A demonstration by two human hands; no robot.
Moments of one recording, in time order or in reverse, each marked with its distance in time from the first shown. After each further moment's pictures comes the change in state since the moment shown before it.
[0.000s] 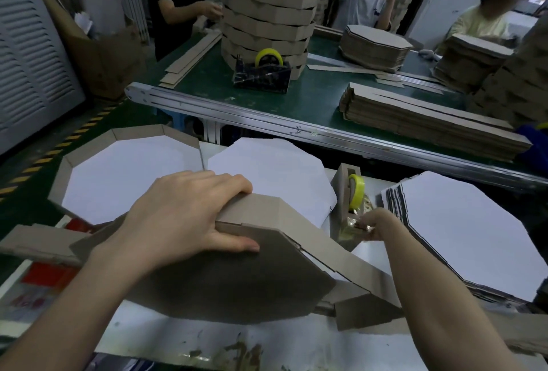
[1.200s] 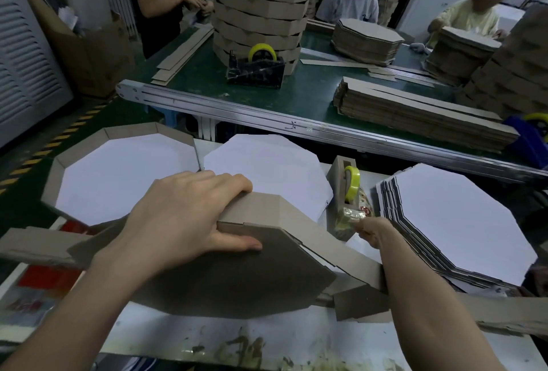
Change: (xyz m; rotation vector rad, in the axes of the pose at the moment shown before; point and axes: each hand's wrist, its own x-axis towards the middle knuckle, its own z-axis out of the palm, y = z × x) left_hand -0.004 0.004 0.000 0.050 0.050 0.009; right_hand 0.002 0.041 0.014 0.310 0.115 -0.003
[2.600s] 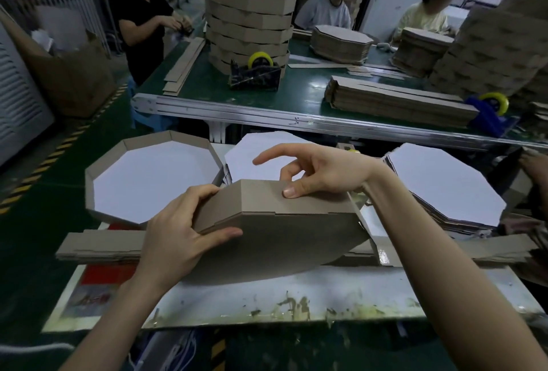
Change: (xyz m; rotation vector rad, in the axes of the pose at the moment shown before) left_hand -0.126 -0.073 0.021 -0.604 0.272 -0.184; right_hand -0.336 -0.085 0.065 -0.466 -0.930 -1.125
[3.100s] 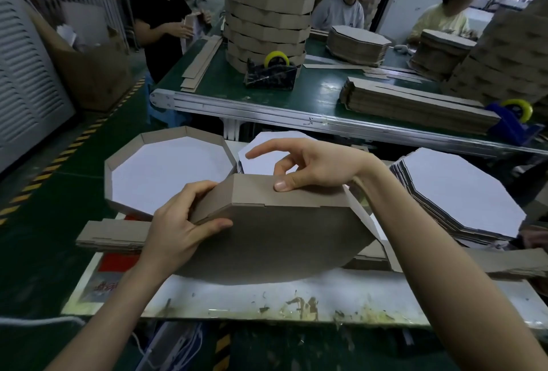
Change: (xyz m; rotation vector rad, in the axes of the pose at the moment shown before) left_hand -0.008 -0.024 -0.011 -0.142 0.032 -0.057; right_hand 0.032 -0.015 0.011 -0.083 -0.020 0.022
